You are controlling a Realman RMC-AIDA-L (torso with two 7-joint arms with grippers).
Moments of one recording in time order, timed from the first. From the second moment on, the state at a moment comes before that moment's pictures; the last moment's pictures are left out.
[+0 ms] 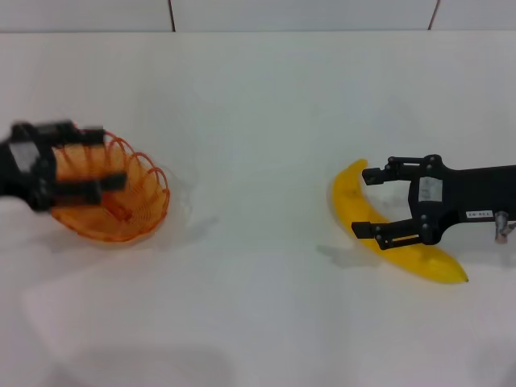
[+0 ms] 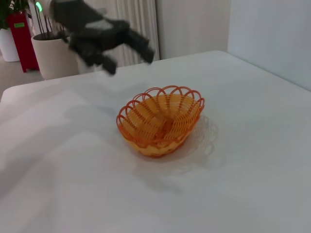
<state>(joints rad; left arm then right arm) -0.42 -1.99 0.72 0.93 1.94 1.69 -1.37 0.39 2.04 -0.98 -0.88 -1.94 -1.53 1.36</state>
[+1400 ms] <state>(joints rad) -0.58 -1.90 0.67 0.96 2.40 1.39 -1.83 0.40 2.04 -0.99 -0.86 -1.95 -1.53 1.36</state>
